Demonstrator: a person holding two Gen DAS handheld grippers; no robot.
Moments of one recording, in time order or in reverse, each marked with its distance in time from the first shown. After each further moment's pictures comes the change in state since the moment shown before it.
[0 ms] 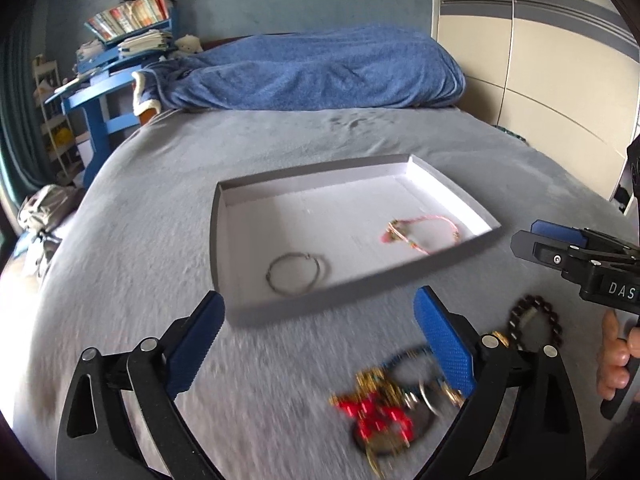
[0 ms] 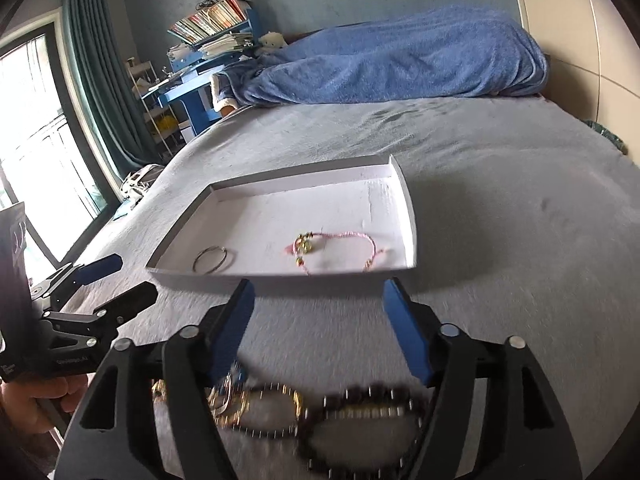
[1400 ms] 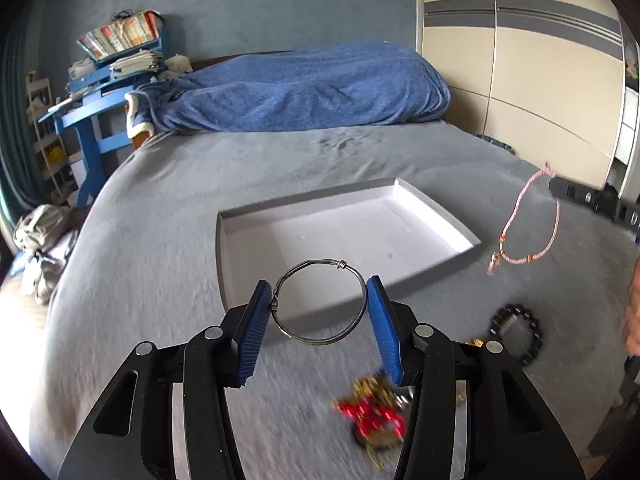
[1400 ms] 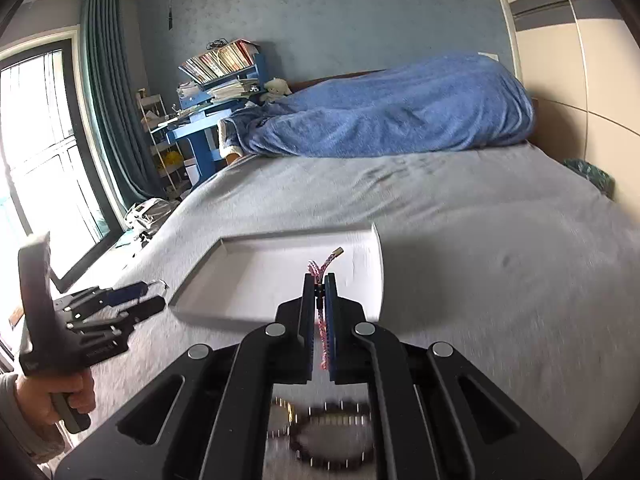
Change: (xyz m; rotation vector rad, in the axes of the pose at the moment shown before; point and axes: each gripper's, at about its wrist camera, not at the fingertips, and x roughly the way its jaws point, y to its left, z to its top) left arm -0.014 0.006 0.023 0.048 -0.052 -0.027; right arm -0.062 -0.005 0.035 -0.034 -0.160 -0.006
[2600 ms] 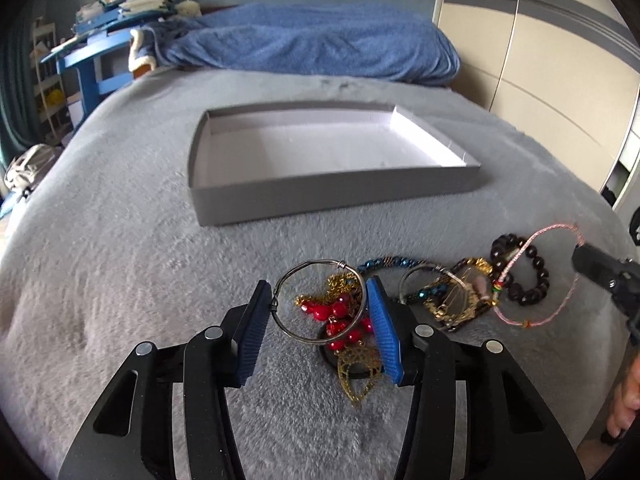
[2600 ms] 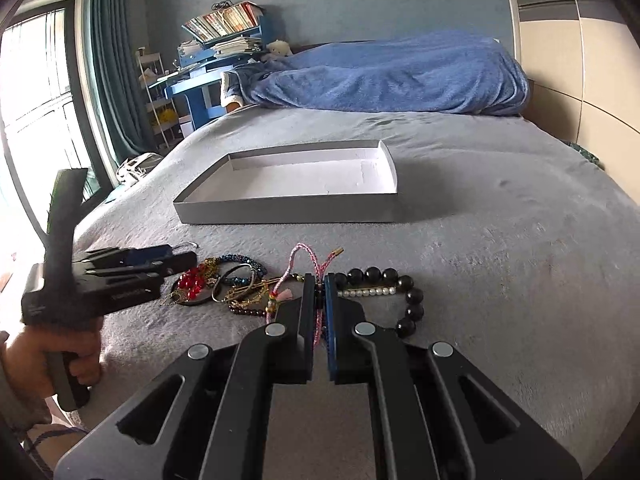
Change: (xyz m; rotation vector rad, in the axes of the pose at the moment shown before) left arm 0.010 -0.018 -0.082 -0.115 0.125 -0.038; right arm -0.024 0.031 -0.112 -0.052 0.107 -0.066
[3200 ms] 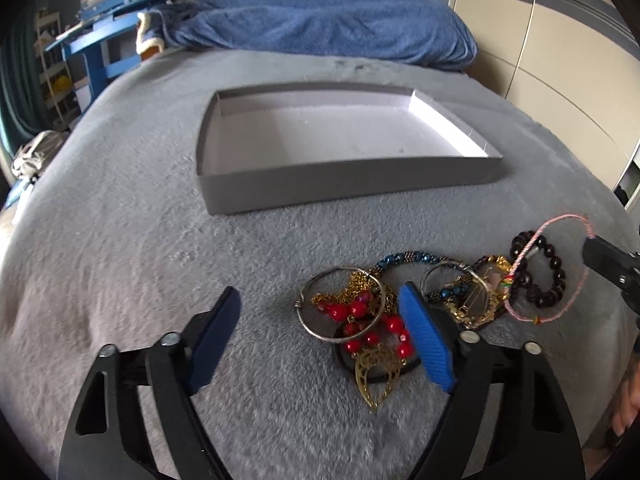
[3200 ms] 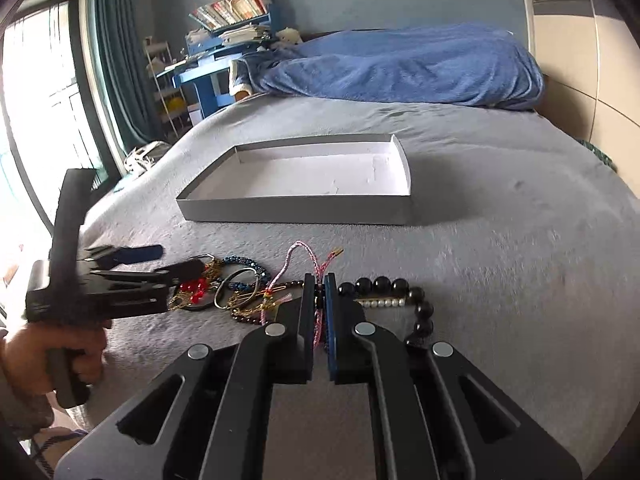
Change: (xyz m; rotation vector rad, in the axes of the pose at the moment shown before) left arm 0.020 0.006 0.008 -0.017 0.103 0.035; right arm 0.012 -0.001 0.015 -0.012 0.054 0.043
